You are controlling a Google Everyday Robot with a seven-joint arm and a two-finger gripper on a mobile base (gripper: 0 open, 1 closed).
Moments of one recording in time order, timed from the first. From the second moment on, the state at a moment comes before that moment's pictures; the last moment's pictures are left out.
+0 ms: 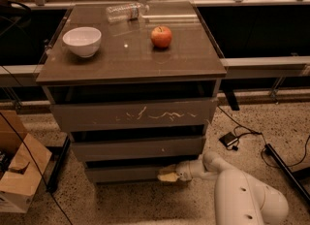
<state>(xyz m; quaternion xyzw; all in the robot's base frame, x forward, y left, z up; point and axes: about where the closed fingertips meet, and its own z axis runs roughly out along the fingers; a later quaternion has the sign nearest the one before) 0.602 -0.066 0.226 -0.39 0.74 0.47 0.28</state>
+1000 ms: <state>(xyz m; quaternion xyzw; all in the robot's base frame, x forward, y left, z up) 0.587 -0.071 0.262 -0.40 0.74 0.45 0.29</state>
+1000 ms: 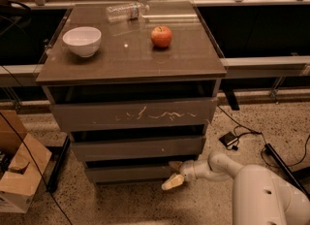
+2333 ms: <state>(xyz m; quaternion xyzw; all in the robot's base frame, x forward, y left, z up) 0.626 -0.060 0.215 -0.40 0.75 0.40 0.34</state>
